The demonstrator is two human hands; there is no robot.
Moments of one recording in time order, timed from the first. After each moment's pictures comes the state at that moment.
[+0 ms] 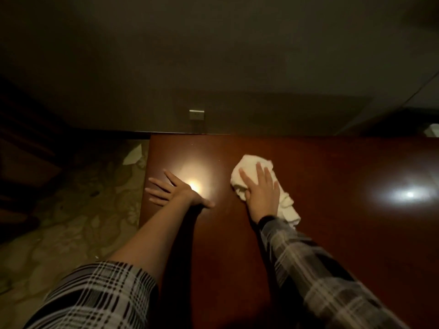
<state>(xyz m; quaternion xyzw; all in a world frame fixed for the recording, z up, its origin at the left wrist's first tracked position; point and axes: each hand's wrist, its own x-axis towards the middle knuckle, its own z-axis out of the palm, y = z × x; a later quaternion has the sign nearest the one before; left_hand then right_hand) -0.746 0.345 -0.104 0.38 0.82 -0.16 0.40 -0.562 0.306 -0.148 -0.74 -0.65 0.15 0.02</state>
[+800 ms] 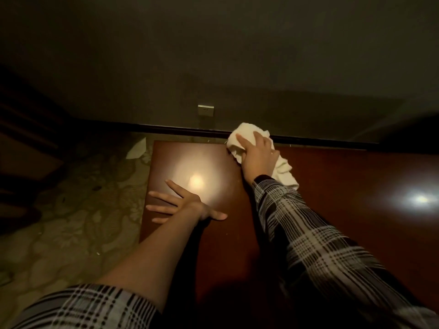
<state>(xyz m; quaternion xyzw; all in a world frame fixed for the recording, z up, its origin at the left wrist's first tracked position) -0.744 0.377 -0.115 0.31 0.82 -0.16 0.45 -0.600 0.446 -0.142 -0.75 -0.65 0.12 0.05</state>
